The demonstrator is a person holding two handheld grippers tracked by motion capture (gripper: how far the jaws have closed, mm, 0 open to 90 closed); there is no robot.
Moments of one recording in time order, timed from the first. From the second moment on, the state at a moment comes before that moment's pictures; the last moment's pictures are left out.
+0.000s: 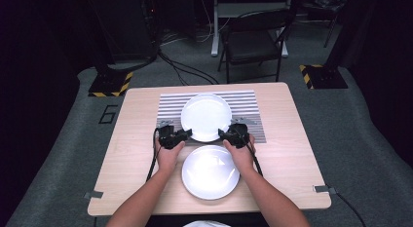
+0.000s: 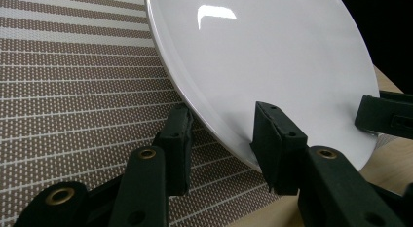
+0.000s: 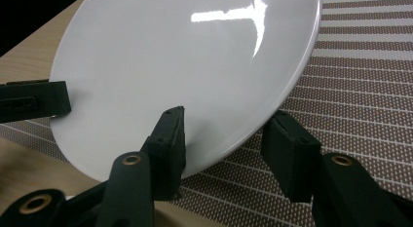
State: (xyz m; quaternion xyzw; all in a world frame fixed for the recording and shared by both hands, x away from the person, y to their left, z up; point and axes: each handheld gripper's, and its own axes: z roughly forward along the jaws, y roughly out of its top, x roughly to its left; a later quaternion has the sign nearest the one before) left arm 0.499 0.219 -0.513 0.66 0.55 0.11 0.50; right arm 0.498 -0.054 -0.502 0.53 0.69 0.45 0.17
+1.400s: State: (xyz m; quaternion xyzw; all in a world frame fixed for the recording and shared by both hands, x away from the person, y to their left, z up) left arm 0.522 0.206 -0.519 0.67 0.56 0.11 0.49; right arm 0.518 -0.062 -0.505 0.55 0.70 0.42 0.18
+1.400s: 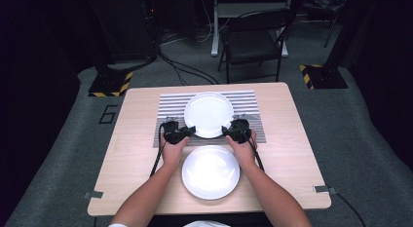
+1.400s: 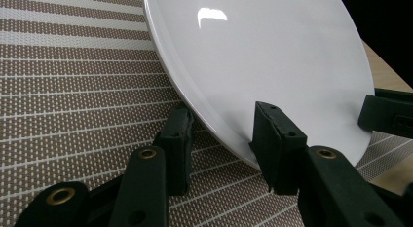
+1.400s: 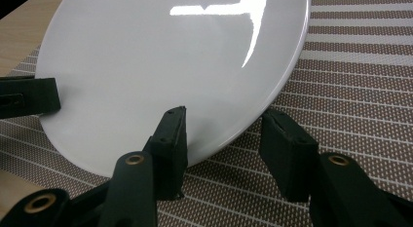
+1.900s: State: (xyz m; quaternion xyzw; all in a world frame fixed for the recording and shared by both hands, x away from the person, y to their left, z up) left arm 0.526 0.208 -0.522 0.66 0.57 0.11 0.48; right arm 0.523 -0.057 -0.510 0.55 0.70 0.42 0.17
